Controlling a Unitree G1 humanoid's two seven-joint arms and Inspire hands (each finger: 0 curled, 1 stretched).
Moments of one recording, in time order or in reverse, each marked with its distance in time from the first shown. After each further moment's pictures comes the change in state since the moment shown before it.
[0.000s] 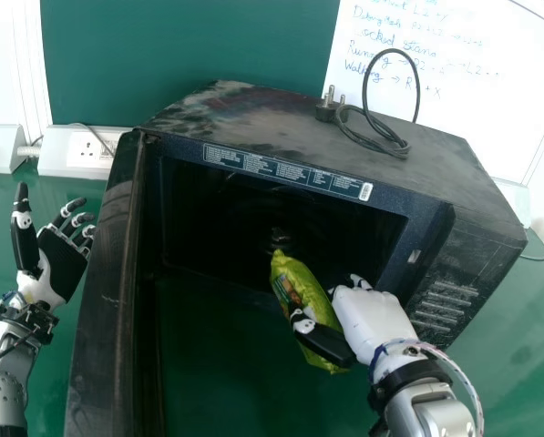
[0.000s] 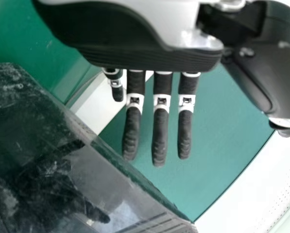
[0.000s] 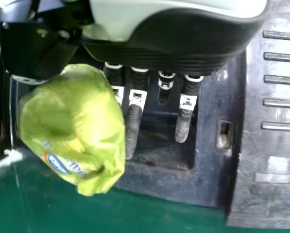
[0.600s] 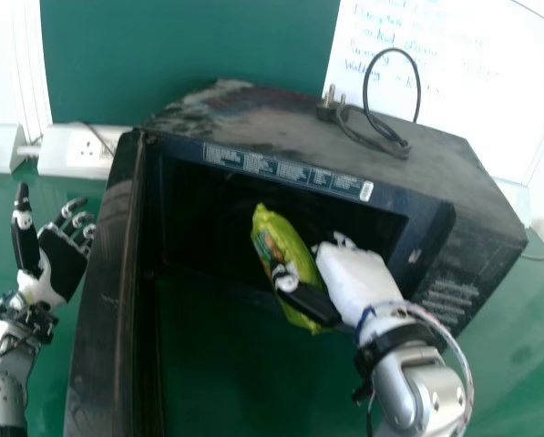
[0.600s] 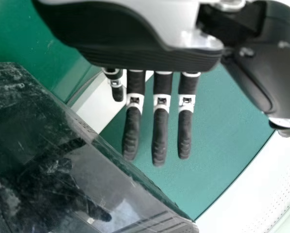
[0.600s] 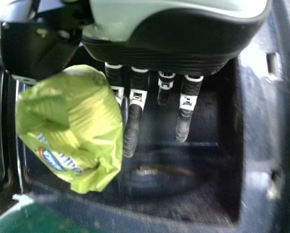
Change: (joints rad) left arm 0.000 0.000 0.000 0.001 -0.001 0.003 -0.010; right arm -0.203 0.025 0.050 0.133 0.037 0.032 -0.079
